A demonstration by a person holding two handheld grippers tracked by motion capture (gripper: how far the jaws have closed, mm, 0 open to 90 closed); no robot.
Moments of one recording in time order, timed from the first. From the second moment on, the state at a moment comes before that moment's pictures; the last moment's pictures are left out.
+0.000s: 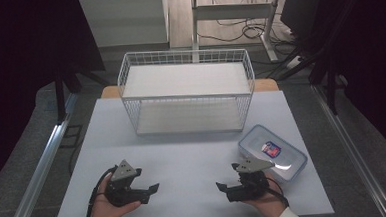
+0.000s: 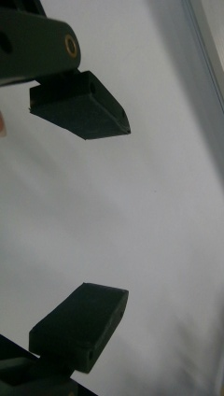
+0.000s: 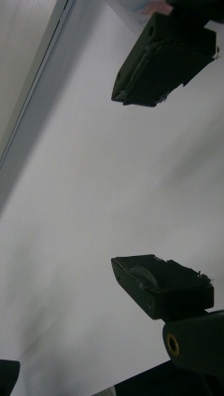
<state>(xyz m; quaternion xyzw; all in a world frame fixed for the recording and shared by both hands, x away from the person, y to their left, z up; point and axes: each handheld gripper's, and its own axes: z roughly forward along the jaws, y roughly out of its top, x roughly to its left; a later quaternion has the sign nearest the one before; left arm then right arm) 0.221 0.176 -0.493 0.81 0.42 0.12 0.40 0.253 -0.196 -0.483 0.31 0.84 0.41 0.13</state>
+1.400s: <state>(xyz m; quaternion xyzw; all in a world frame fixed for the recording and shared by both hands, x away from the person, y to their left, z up) 0.214 0.170 -0.487 0.81 0.39 0.14 0.41 0.306 -0.227 -0.415 0.36 0.85 0.36 0.16</state>
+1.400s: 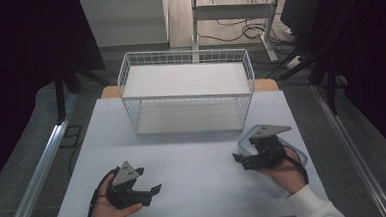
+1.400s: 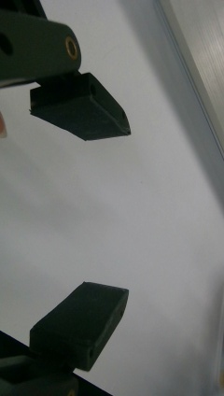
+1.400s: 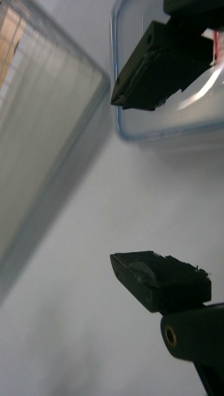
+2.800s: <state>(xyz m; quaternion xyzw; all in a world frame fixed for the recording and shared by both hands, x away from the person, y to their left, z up) 0.220 0.173 -0.492 0.81 0.40 0.12 0.41 0.437 -0.304 -0.444 0.43 0.87 0.19 0.15</state>
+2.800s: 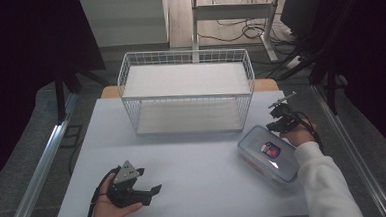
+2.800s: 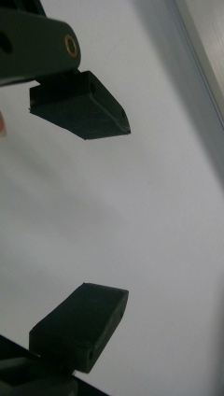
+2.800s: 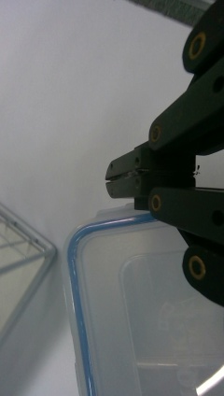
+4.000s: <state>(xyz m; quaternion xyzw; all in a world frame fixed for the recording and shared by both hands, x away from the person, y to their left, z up) 0.223 0.176 -0.495 0.81 0.41 0.11 0.41 0.377 -0.285 -0.432 0.36 0.89 0.24 0.12</state>
